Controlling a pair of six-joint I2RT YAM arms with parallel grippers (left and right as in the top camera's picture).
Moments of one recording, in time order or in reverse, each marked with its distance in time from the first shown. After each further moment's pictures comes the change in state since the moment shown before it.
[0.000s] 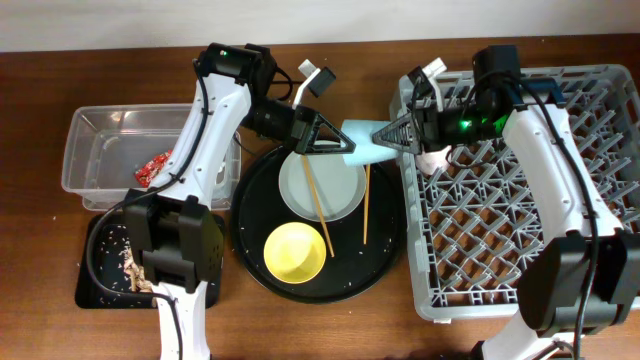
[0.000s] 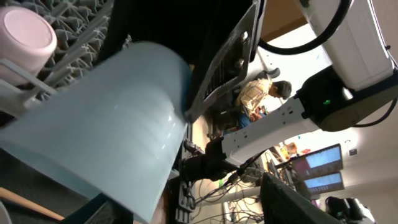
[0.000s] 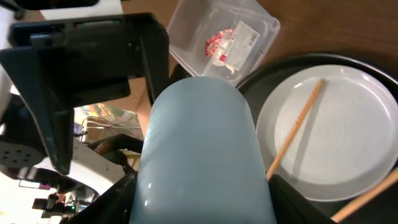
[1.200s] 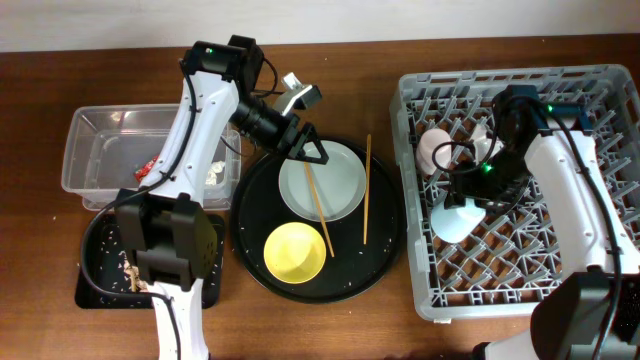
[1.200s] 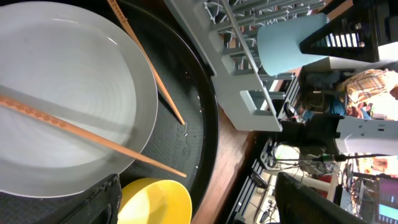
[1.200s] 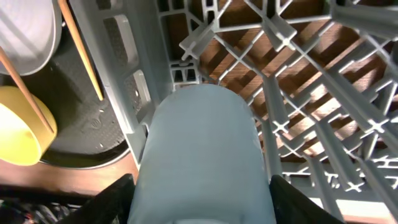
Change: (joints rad) left arm 0.045 0.000 0.000 0.095 -0.542 -0.278; right arm -0.070 -0.150 -0.162 -0.299 0.946 0.358
